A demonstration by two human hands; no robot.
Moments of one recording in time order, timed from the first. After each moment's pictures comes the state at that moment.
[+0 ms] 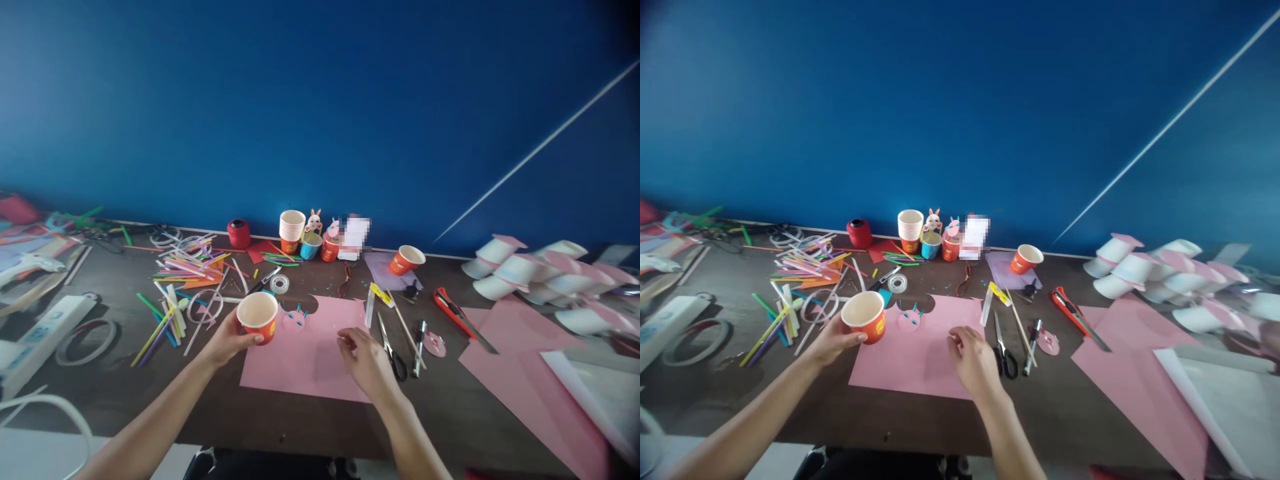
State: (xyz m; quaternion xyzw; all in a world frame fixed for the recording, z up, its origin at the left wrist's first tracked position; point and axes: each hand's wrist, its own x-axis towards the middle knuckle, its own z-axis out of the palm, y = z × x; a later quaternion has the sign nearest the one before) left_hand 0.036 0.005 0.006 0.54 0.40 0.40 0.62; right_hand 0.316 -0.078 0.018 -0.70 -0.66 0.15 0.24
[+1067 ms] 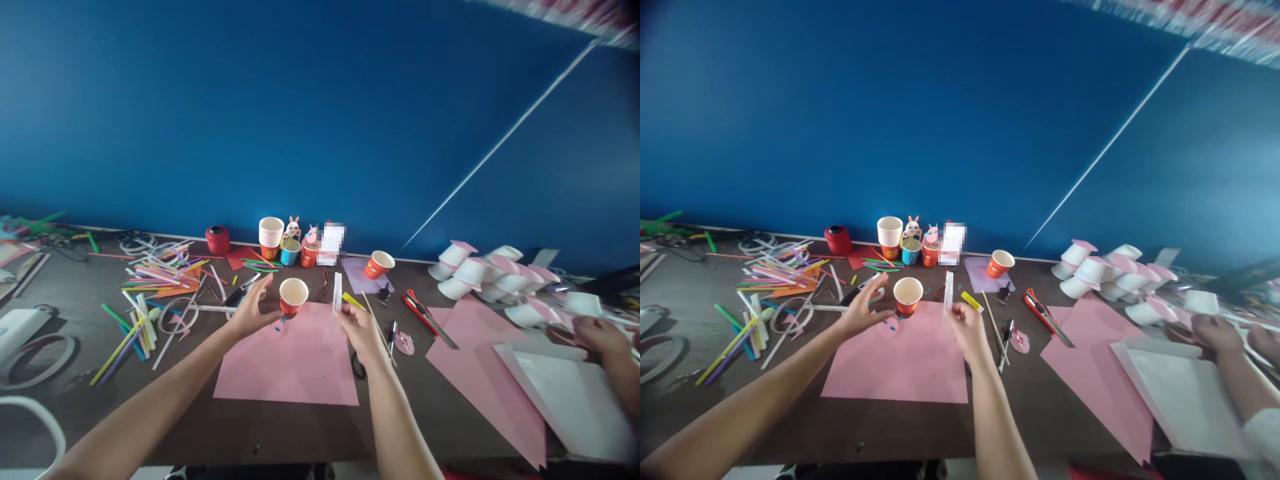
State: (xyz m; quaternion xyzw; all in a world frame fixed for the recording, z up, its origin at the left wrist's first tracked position) left_hand 0.115 0.051 0.017 0.70 0.36 0.41 0.46; right_hand 0.350 -0.043 0.044 -0.70 -0.46 0.33 0.44
